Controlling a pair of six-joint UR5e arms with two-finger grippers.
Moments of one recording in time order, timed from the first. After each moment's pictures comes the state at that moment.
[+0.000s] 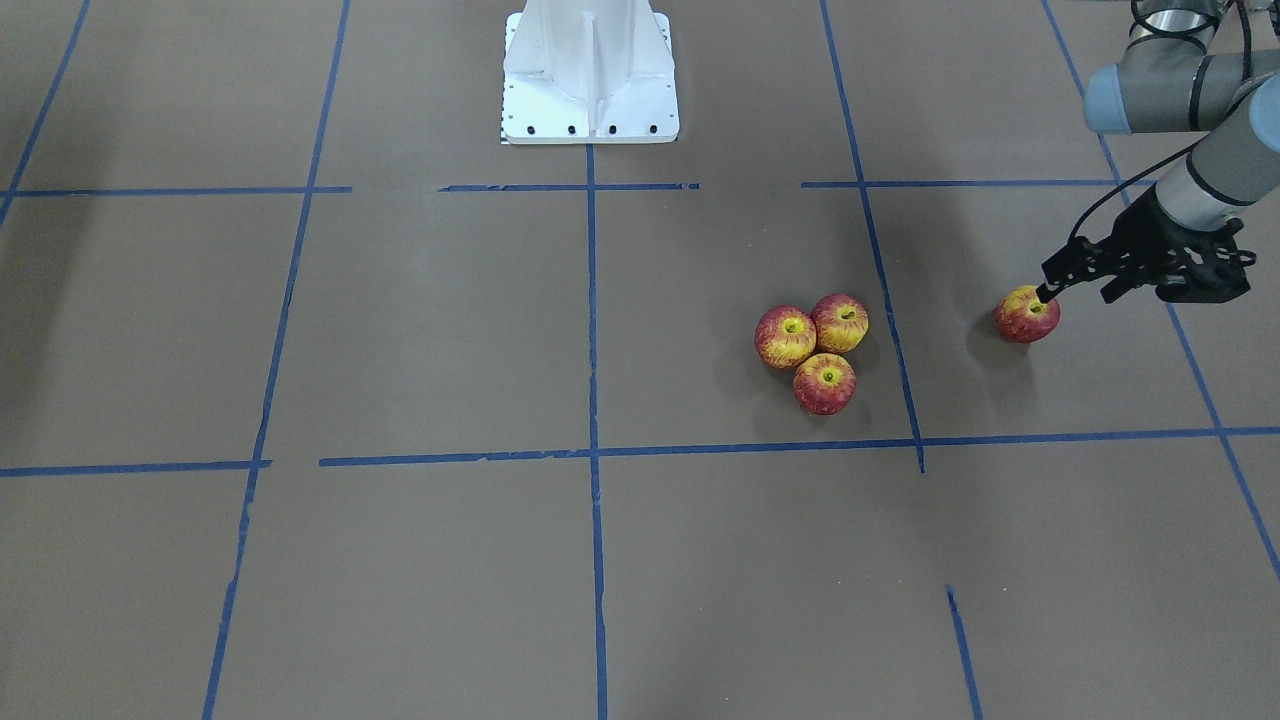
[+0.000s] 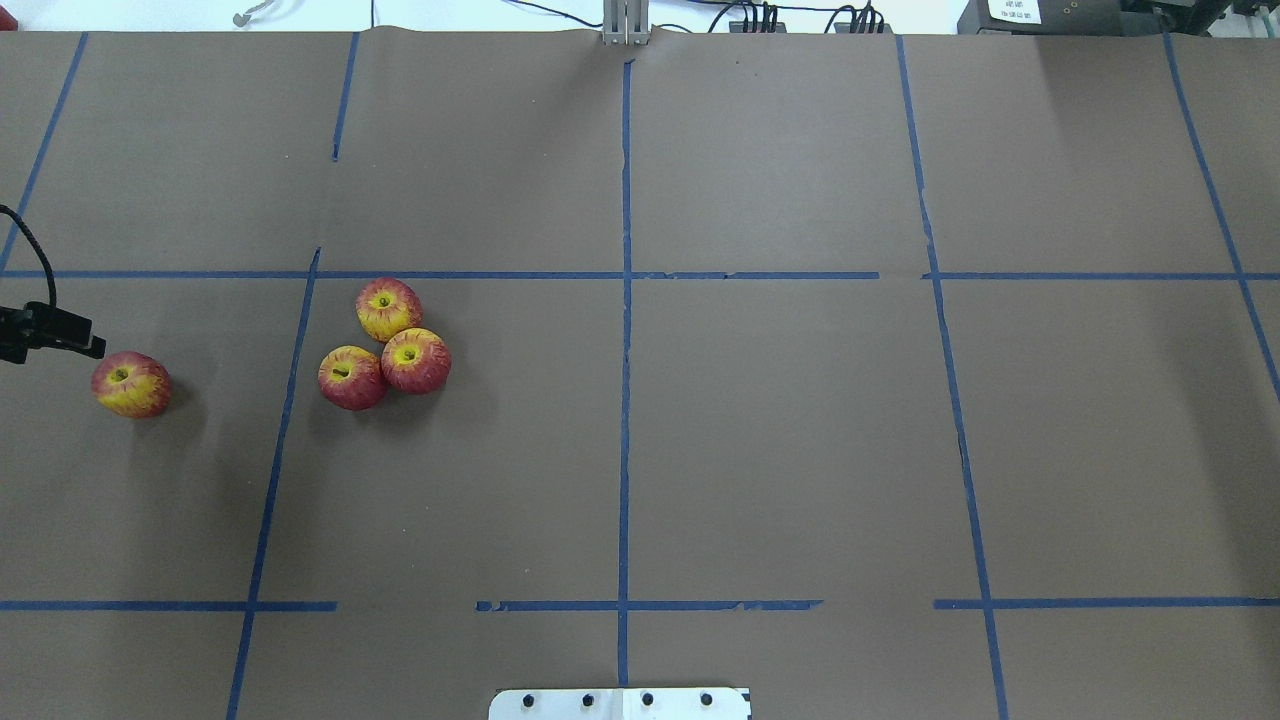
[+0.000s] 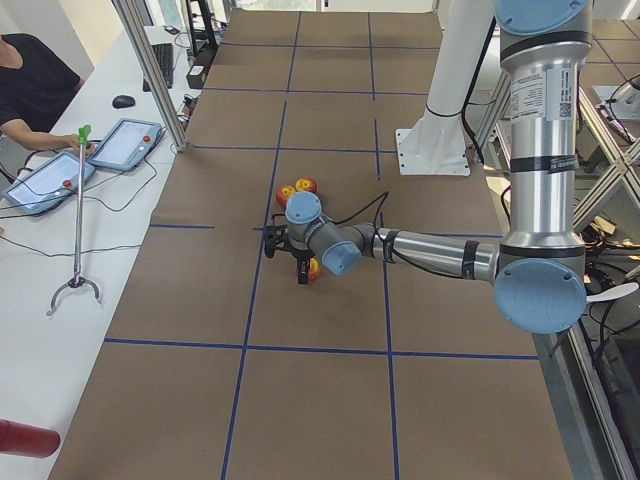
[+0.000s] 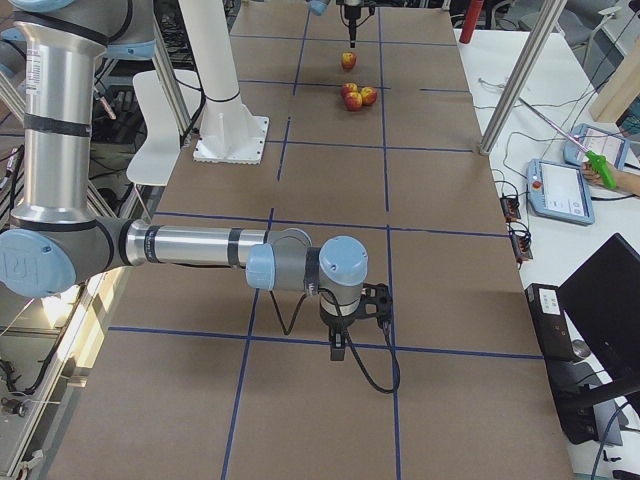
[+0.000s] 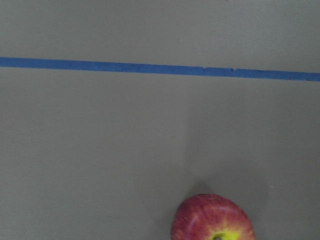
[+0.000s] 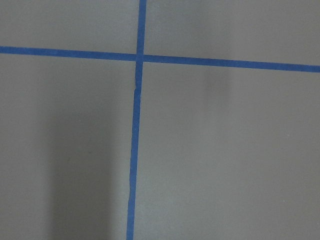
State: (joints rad) left arm -1.01 -1.49 -1.70 -2.17 -2.25 -0.86; right arm 1.59 -1.71 1.71 -1.59 2.29 -0.06
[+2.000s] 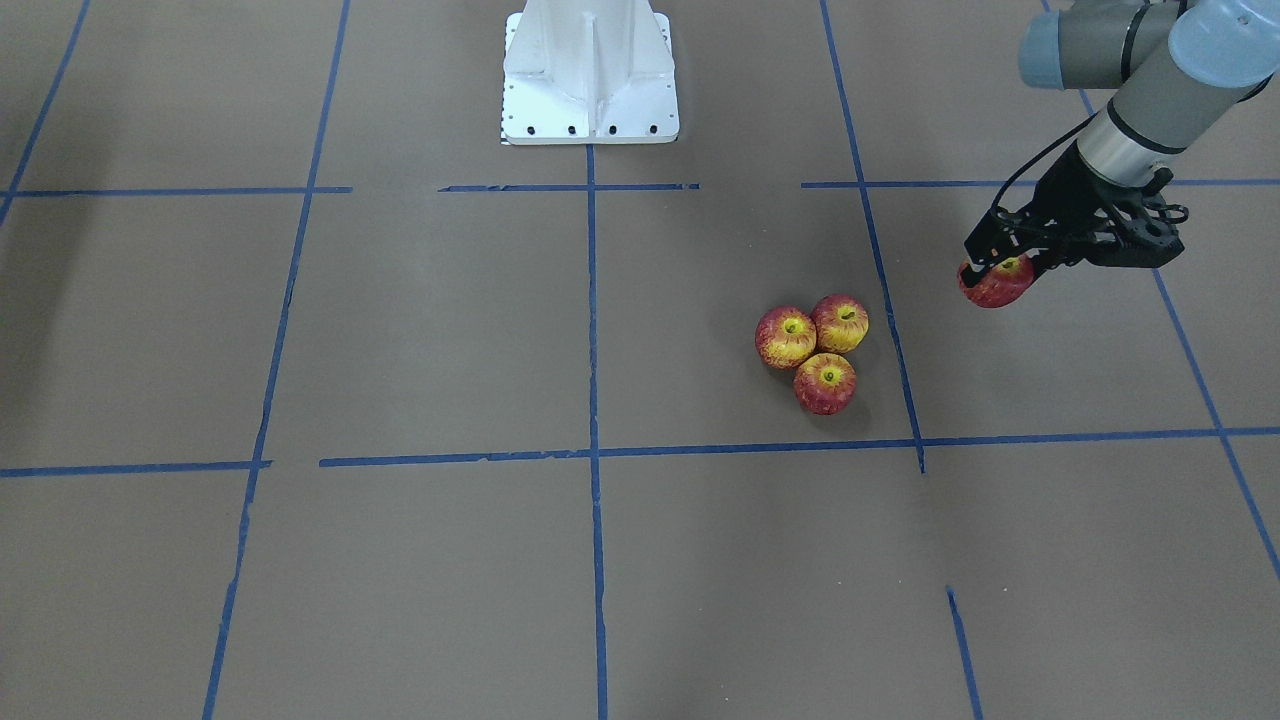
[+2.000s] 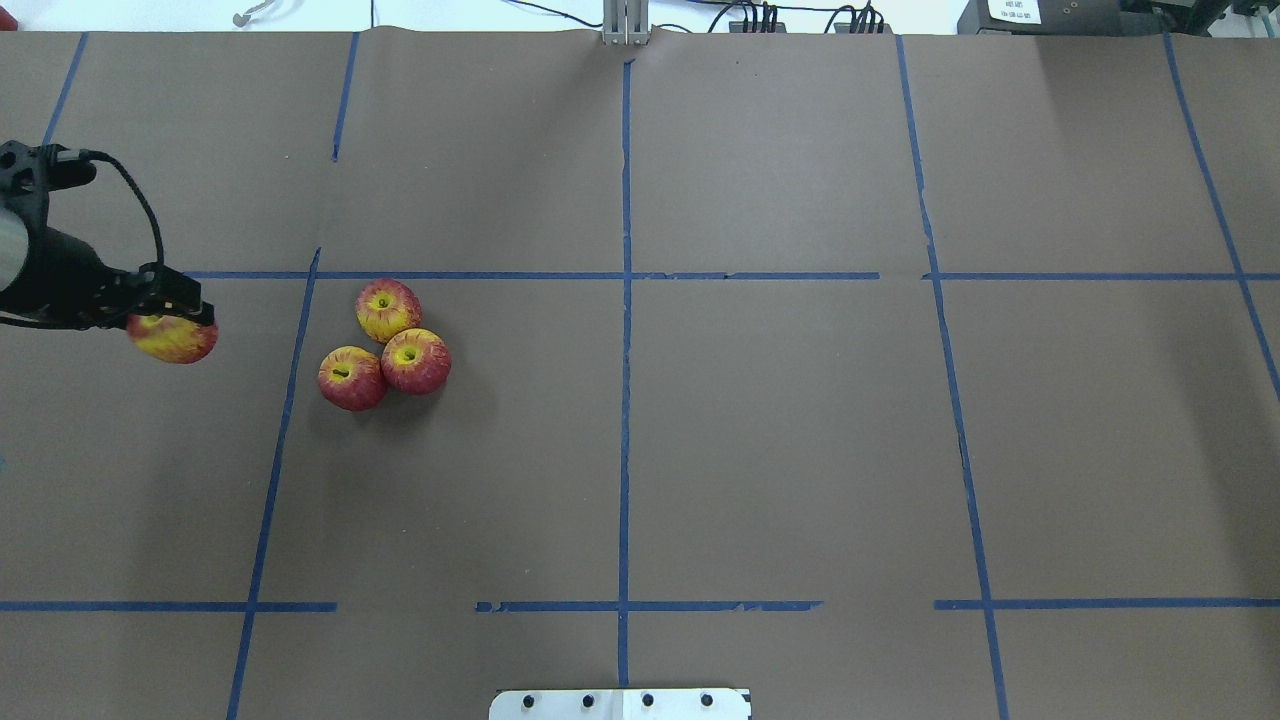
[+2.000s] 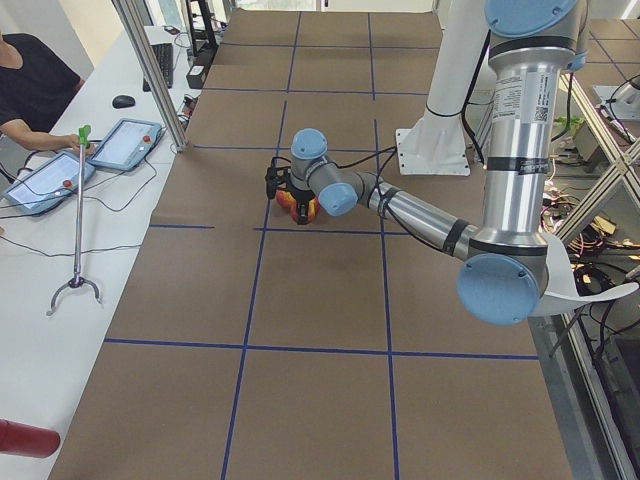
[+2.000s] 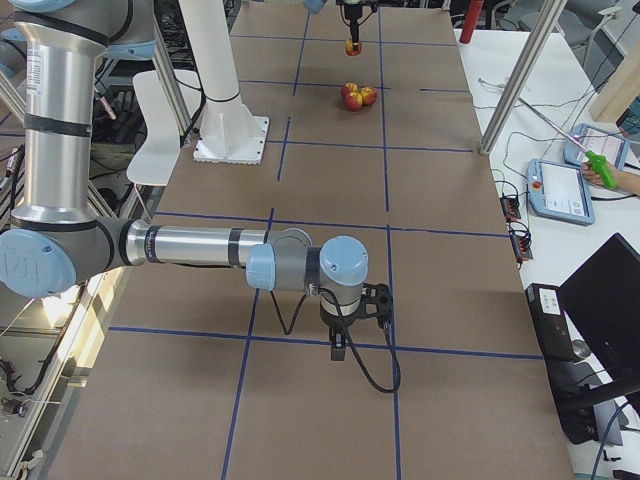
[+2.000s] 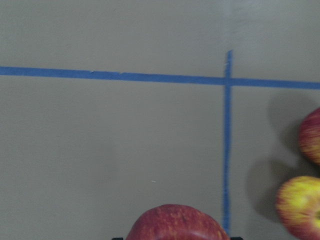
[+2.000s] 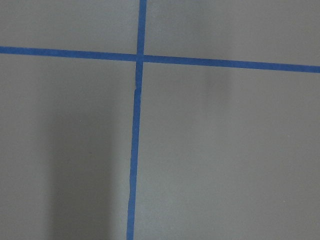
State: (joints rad) left arm -0.94 -1.64 -1.93 -1.99 -2.19 -1.09; right arm 1.59 -1.71 1.71 -1.58 2.29 -0.06
